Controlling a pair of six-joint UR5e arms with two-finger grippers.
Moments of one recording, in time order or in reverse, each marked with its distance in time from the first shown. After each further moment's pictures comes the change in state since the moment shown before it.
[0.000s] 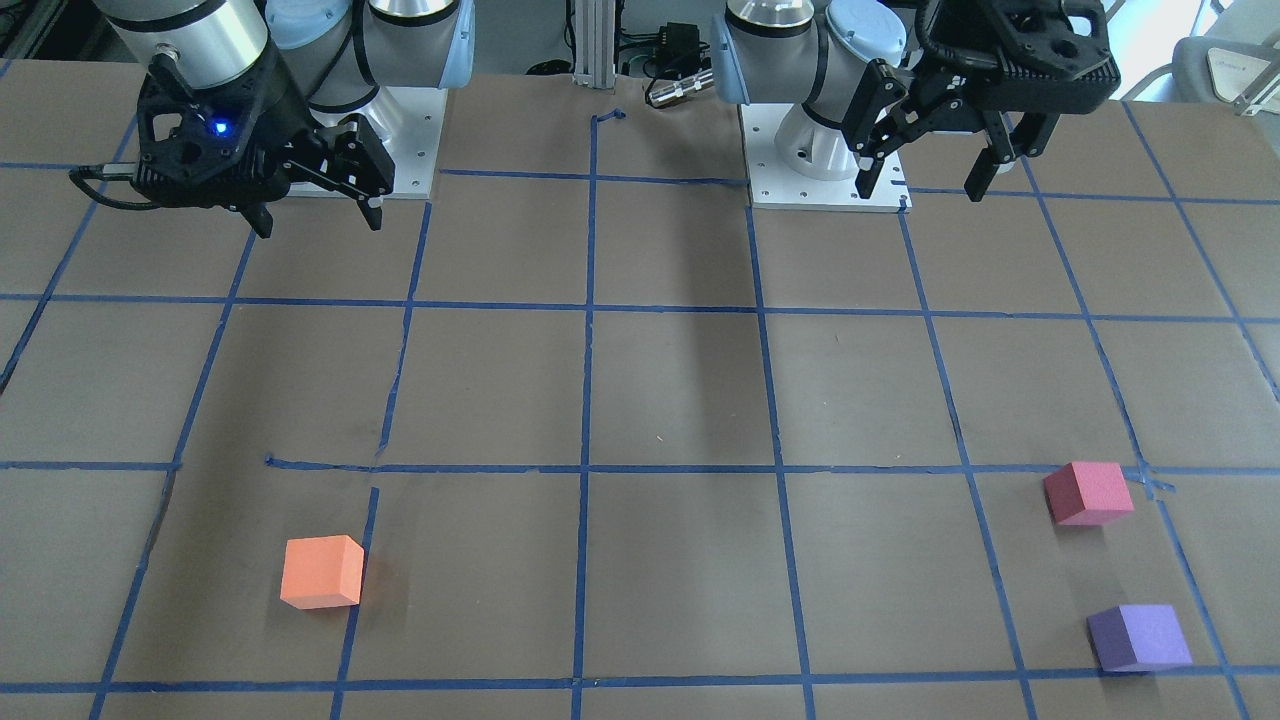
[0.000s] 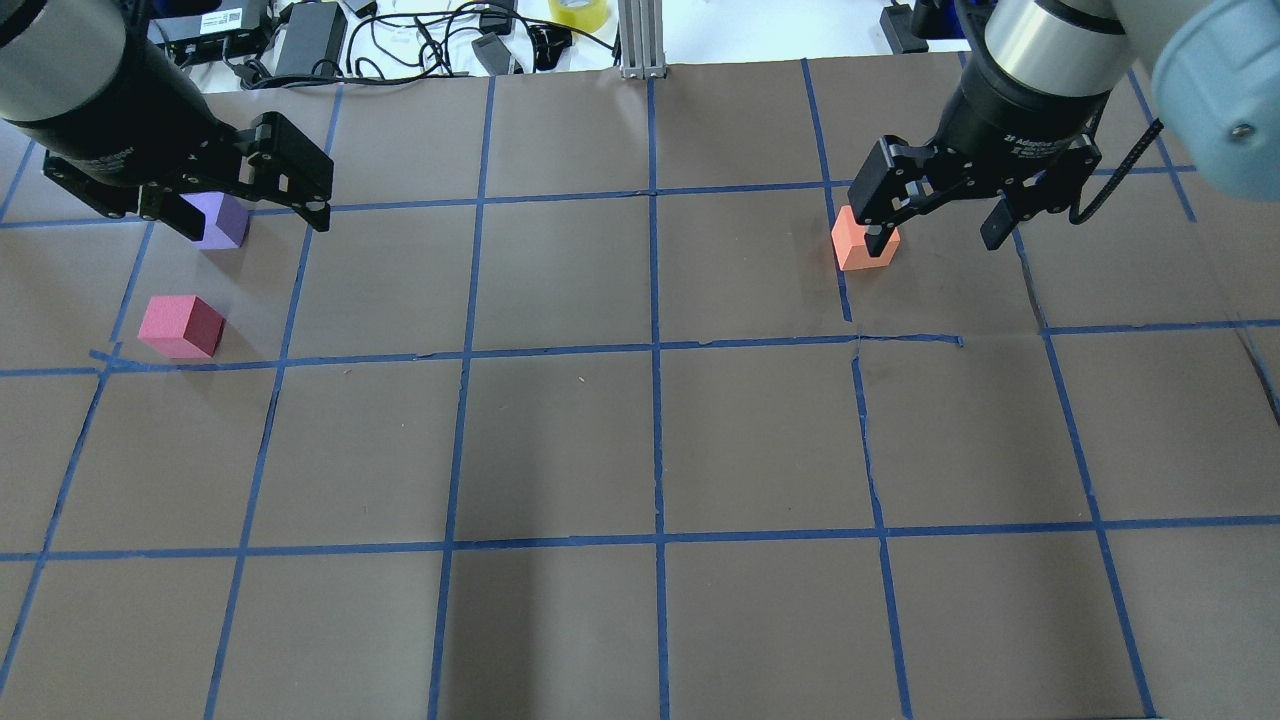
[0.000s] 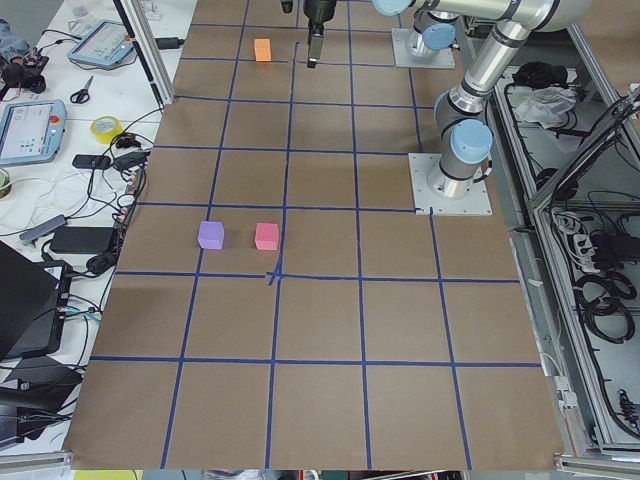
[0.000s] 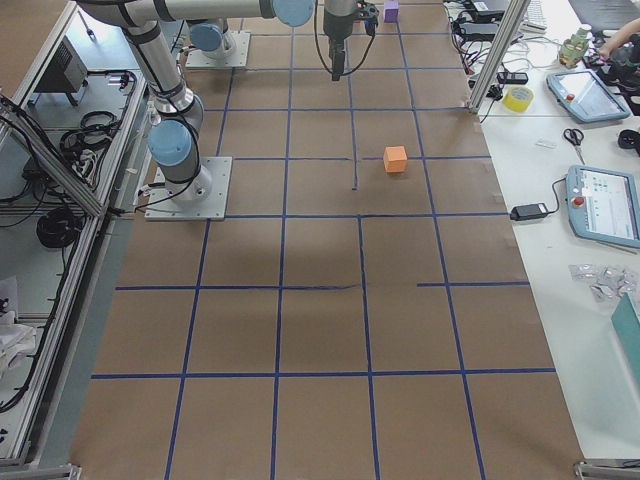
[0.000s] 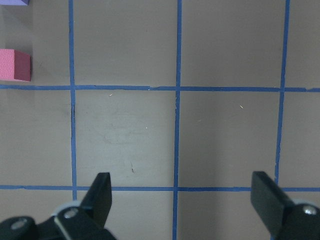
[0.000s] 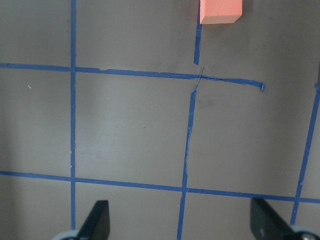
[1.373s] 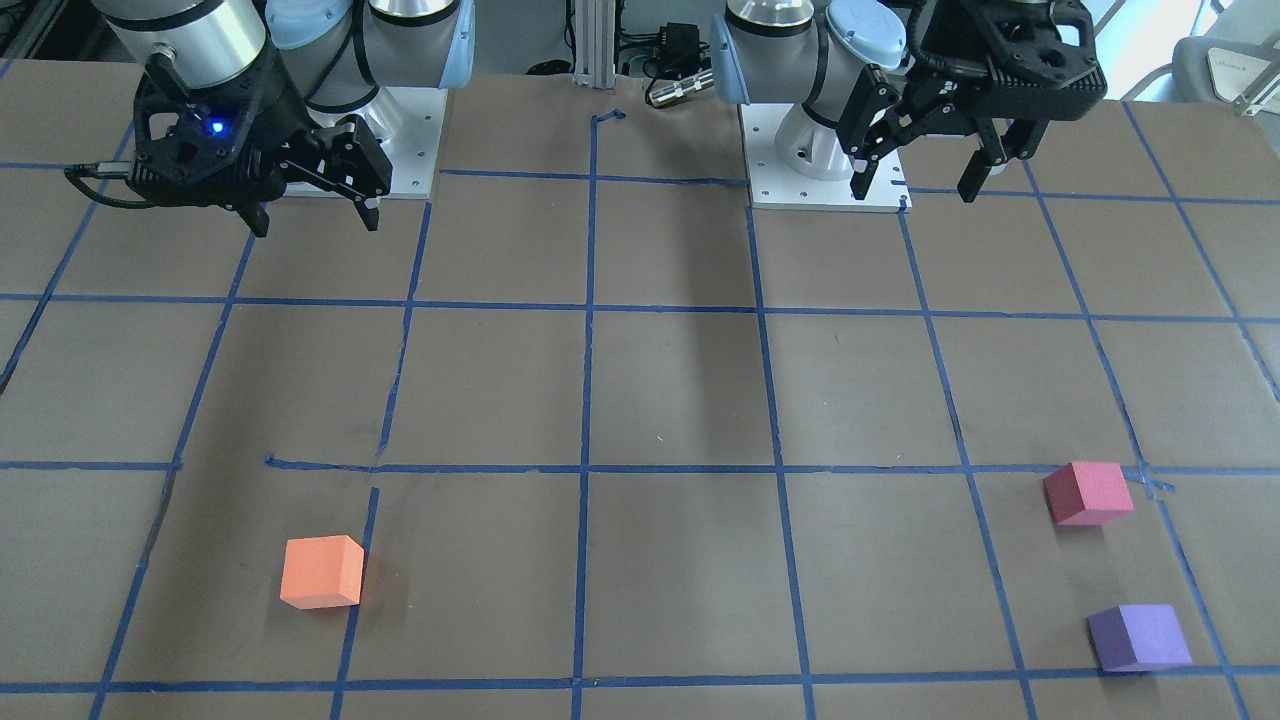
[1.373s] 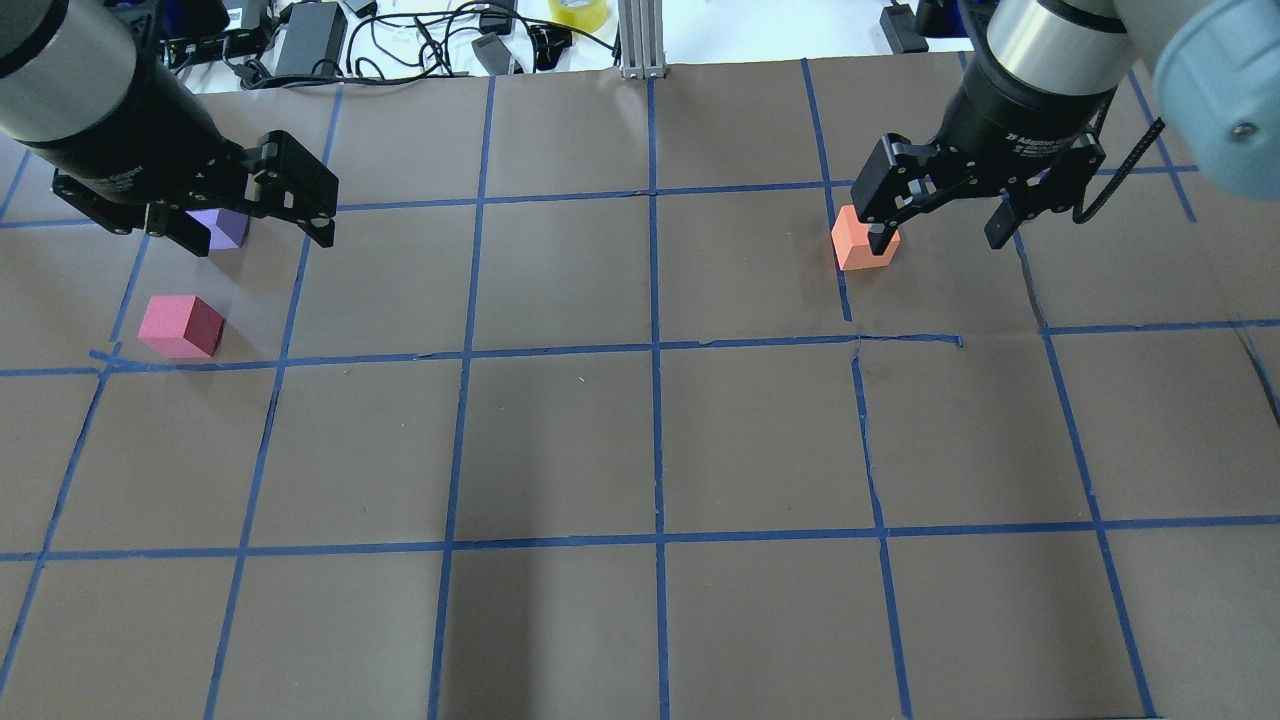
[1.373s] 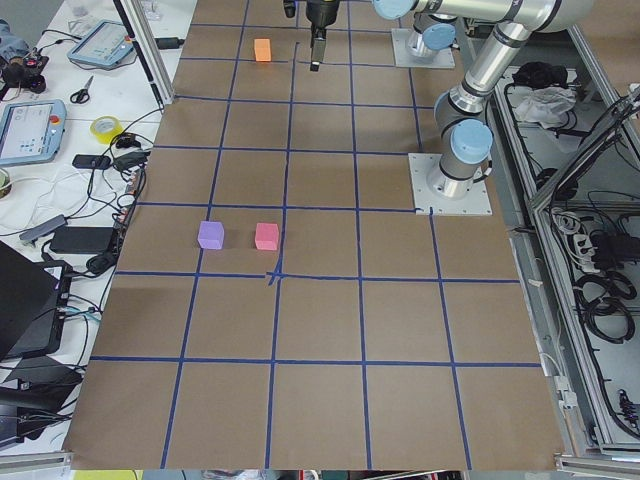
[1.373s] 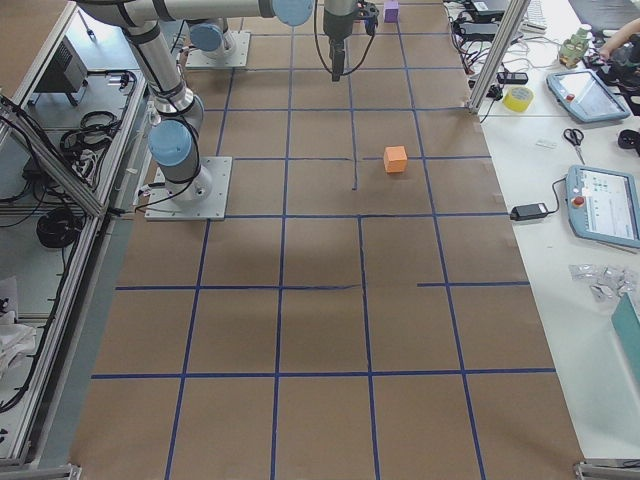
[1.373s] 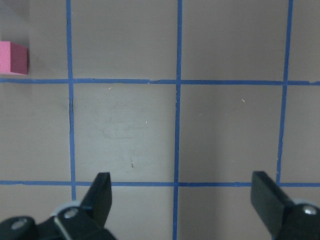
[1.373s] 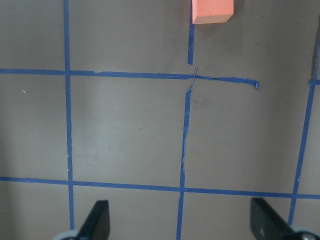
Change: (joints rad) left arm 0.000 0.012 -0.029 0.002 0.002 -0.002; right arm -0.001 -0.005 -0.003 0.000 -0.016 0.006
